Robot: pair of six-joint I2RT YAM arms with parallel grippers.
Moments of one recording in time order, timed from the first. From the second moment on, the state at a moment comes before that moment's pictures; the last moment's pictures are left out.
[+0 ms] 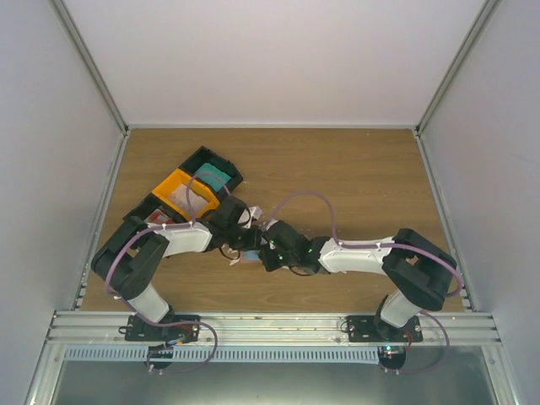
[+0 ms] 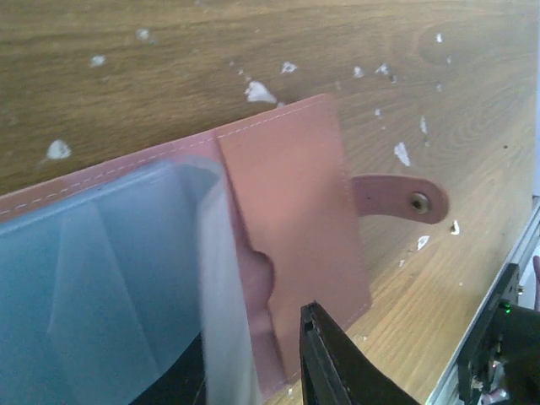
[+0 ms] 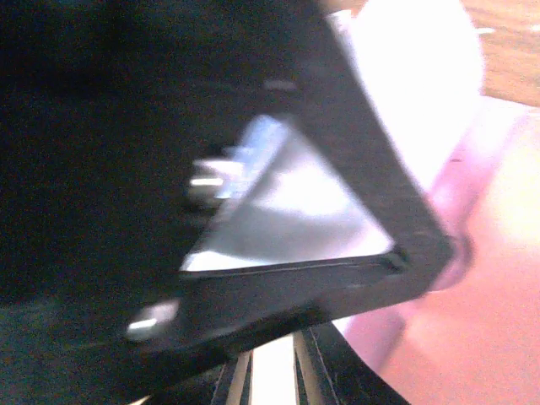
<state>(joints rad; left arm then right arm) -0.61 1.63 0.70 0.01 0.51 -0.64 1.02 1.61 0.76 -0.01 -0.05 0.54</state>
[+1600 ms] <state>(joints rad) -0.68 1.69 0.64 0.28 0.62 -0.71 0.84 1.37 0.84 -0.30 0.08 0.76</state>
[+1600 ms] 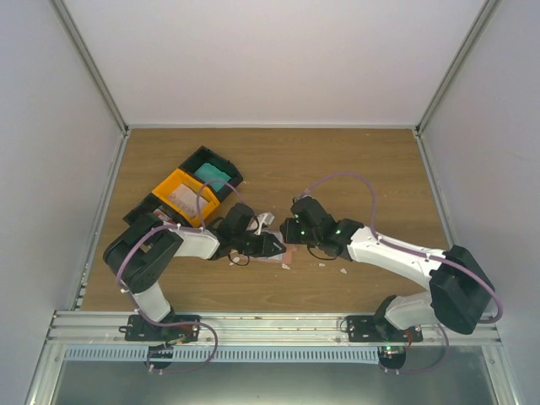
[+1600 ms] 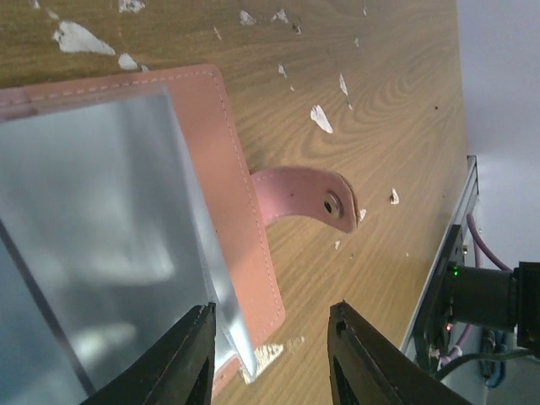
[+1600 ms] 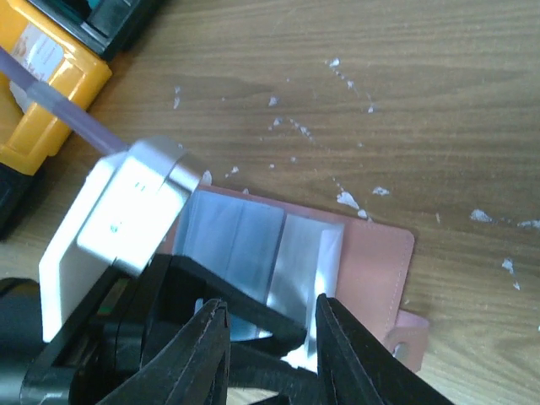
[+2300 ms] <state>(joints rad) -0.75 1.74 0.62 0.36 0.50 -0.77 0.81 1.38 0.76 -0.23 -0.04 0.79</state>
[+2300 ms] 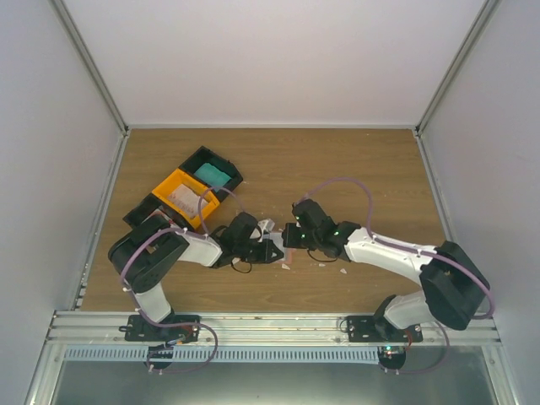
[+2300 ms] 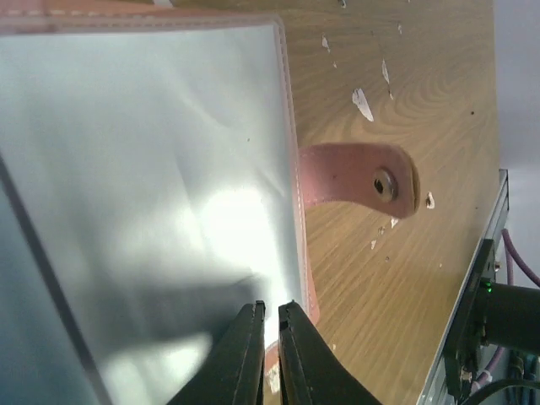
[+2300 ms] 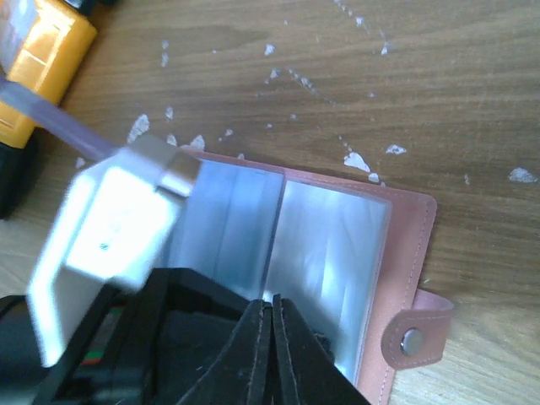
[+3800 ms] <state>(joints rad) -0.67 1.51 0.65 -0.13 0.17 -0.77 0.81 1.62 0.87 -0.36 0.10 0.69</state>
